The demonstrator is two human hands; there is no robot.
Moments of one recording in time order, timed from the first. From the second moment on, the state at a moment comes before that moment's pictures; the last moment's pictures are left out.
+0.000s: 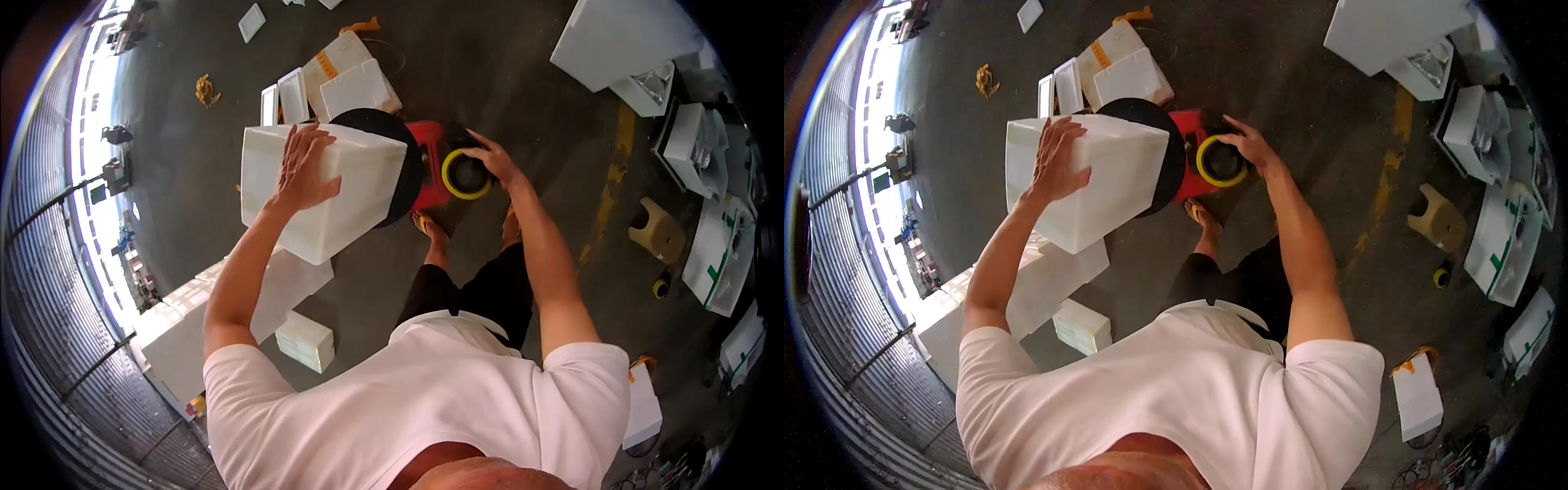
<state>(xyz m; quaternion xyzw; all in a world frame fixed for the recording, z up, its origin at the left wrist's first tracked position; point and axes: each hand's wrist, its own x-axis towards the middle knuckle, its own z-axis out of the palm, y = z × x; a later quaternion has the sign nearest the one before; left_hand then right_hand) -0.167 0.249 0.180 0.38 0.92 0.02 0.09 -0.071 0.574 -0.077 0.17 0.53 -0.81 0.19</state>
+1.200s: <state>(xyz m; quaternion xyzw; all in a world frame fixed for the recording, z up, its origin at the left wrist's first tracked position) -0.228 0.227 0.151 0.11 0.99 0.02 0.01 -0.110 0.490 -0.143 -0.09 0.61 -0.75 0.24</state>
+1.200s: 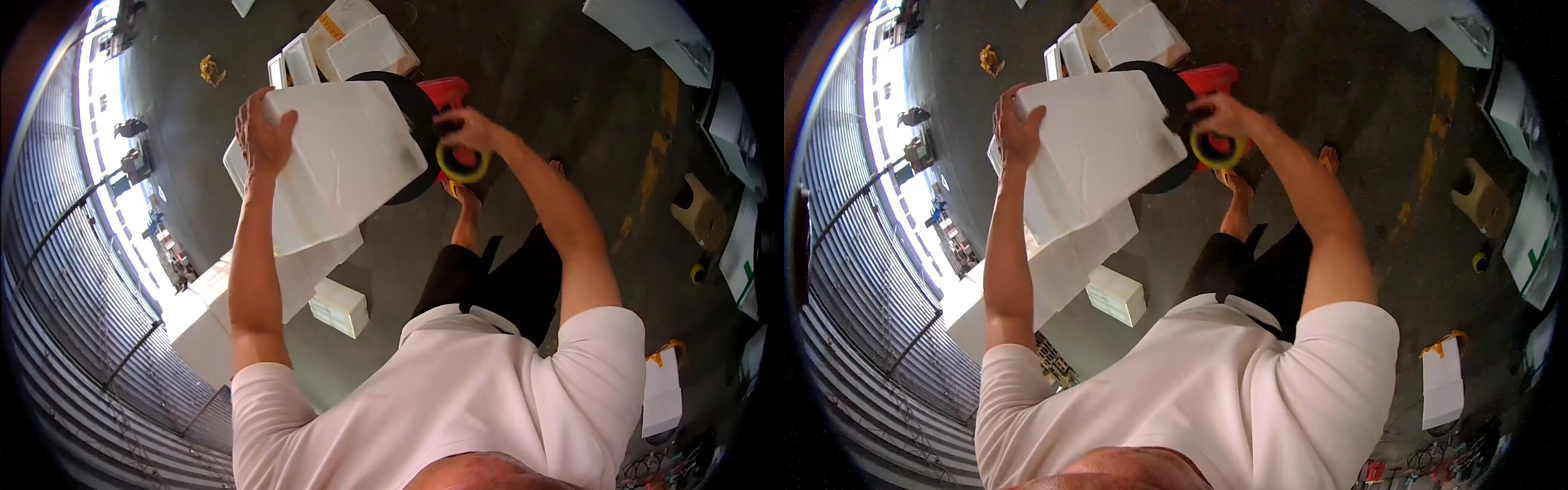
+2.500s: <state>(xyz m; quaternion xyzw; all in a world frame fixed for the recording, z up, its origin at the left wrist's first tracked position) -0.262 0.167 0.128 -0.11 0.99 0.11 -0.06 -0.035 0.457 -0.106 -0.07 0.68 -0.65 0.33</state>
